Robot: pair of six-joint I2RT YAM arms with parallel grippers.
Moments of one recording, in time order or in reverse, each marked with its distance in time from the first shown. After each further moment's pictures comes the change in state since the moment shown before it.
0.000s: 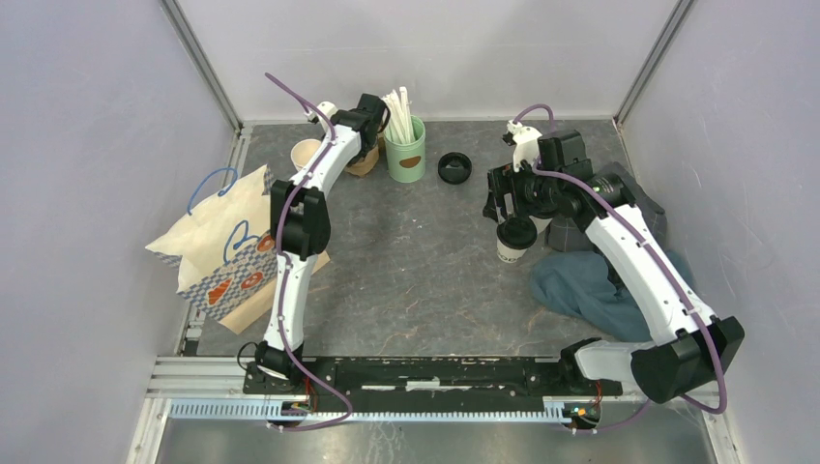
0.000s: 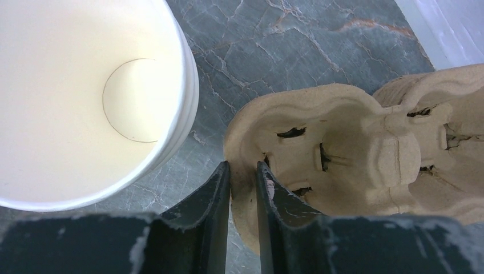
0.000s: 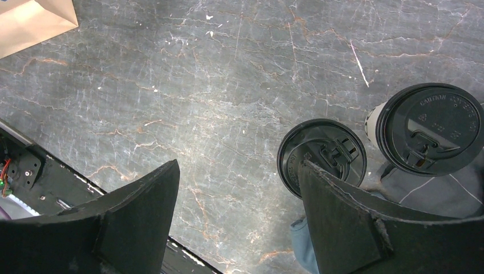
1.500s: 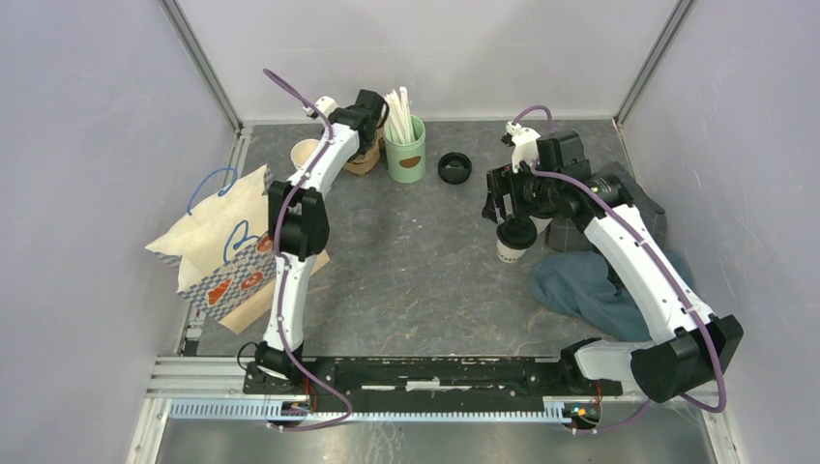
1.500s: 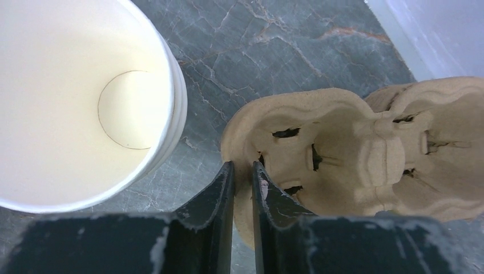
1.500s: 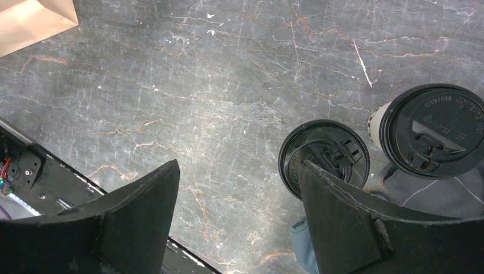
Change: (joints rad) left arm 0.002 -0.013 0.002 0.034 0.004 0.047; right arm 0.000 0.005 -0.013 0.013 -0.007 0.000
